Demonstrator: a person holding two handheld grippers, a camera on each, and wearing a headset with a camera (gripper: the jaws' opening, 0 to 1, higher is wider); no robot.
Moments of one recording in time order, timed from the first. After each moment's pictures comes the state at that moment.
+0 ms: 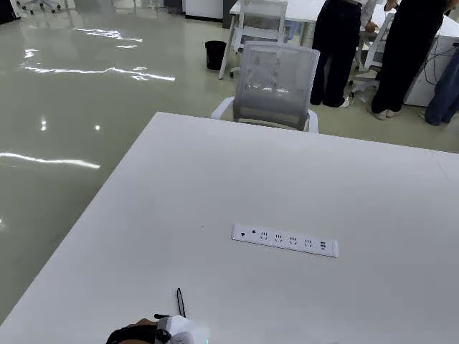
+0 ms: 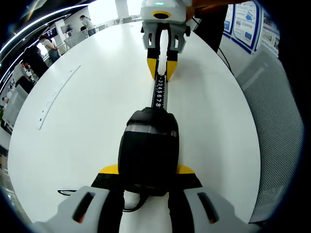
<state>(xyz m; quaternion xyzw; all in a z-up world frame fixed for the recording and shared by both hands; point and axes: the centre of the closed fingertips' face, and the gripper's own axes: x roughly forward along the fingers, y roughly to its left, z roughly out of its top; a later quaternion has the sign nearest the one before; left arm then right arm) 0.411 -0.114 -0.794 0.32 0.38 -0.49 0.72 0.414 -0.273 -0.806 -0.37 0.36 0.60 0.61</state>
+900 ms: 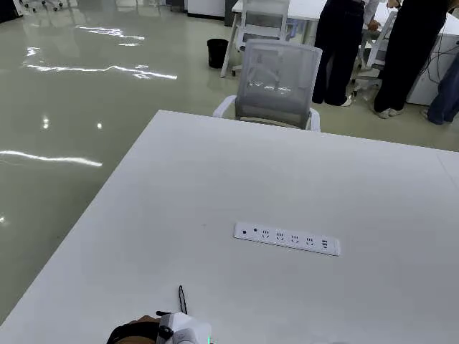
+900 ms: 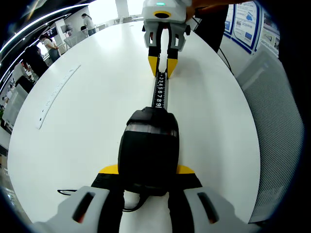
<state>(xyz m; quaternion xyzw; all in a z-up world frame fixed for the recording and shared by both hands) 0.411 -0.113 -0.794 0.32 0.38 -0.49 0.72 0.415 -0.284 -0.804 -0.37 0.36 0.60 0.61</state>
